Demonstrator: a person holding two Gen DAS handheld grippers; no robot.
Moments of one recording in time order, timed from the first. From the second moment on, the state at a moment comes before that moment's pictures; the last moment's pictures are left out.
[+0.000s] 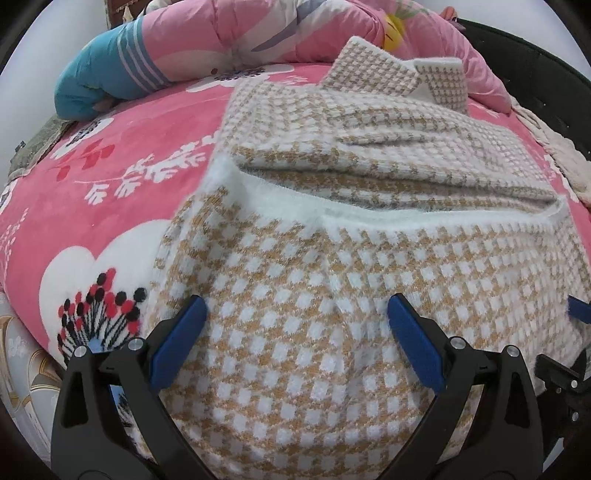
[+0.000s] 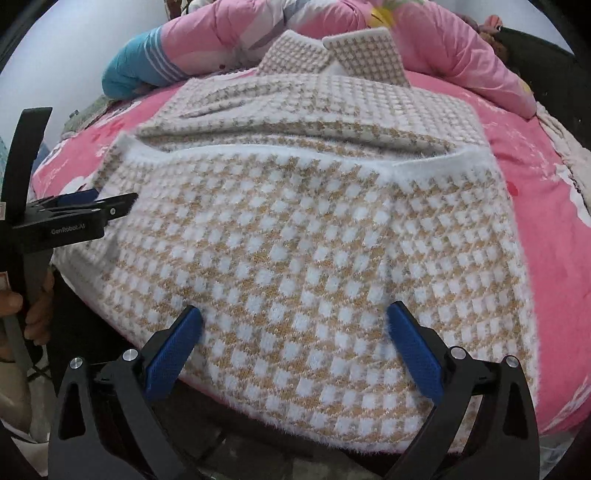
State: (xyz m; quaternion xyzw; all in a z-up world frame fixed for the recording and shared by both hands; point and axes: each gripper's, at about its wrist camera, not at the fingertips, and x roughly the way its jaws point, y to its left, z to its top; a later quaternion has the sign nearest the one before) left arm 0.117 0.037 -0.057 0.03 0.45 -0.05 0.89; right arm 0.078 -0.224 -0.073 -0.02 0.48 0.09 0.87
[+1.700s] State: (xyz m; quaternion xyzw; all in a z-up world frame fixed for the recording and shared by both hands) left arm 0.116 0.031 -0.057 0.04 0.46 -0.04 0.88; right arm 0.127 -0.234 -0.071 0.05 0.47 0.06 0.88
